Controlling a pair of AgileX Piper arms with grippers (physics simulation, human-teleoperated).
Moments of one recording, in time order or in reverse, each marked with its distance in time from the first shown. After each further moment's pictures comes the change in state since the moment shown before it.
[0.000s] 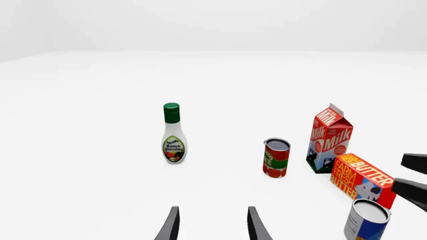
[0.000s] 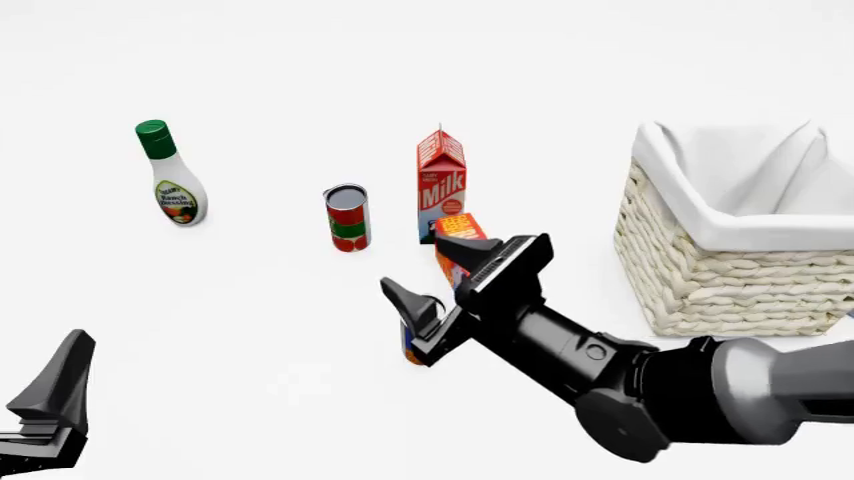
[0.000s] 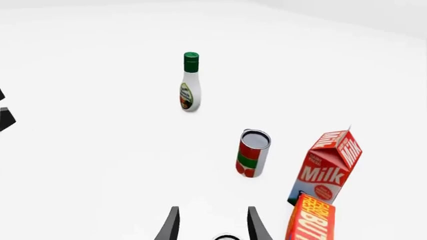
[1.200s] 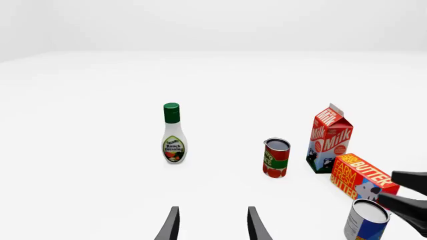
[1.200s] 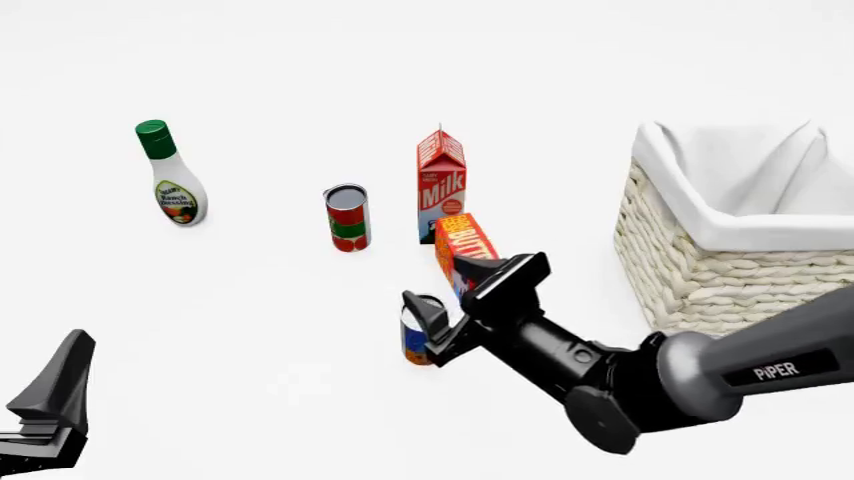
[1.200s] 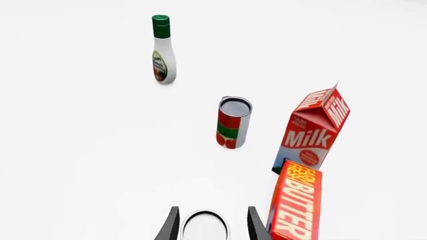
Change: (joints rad) left arm 0.000 0.000 0.000 0.000 0.000; right arm -0.080 0.170 0.001 -0.085 0.018
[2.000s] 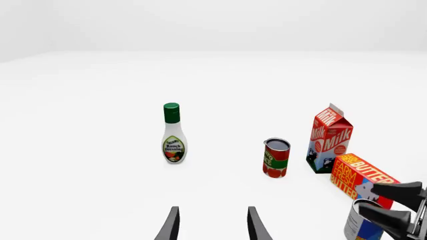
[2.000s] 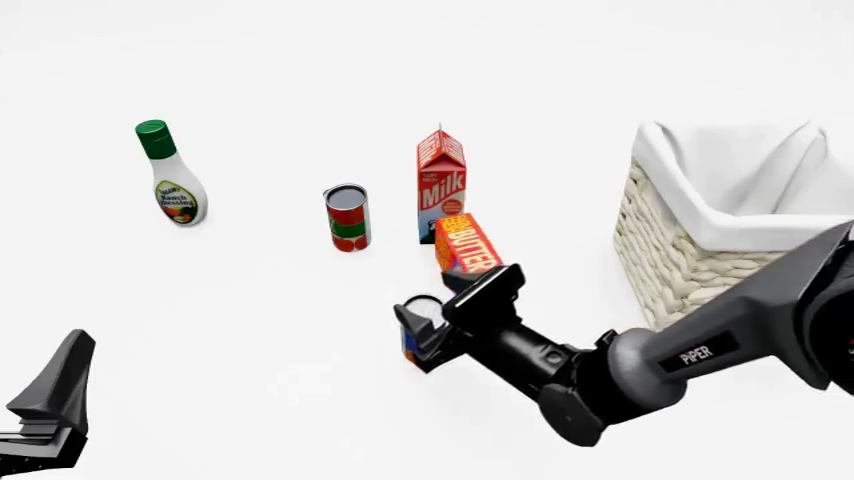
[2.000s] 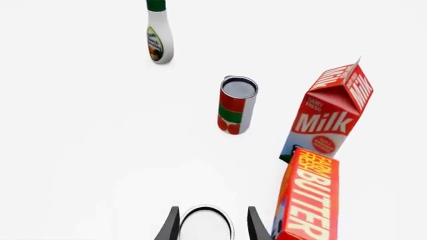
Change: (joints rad) left arm 0.000 0.000 0.000 0.000 0.000; right arm -0.002 0.150 -0.076 -0.009 0.004
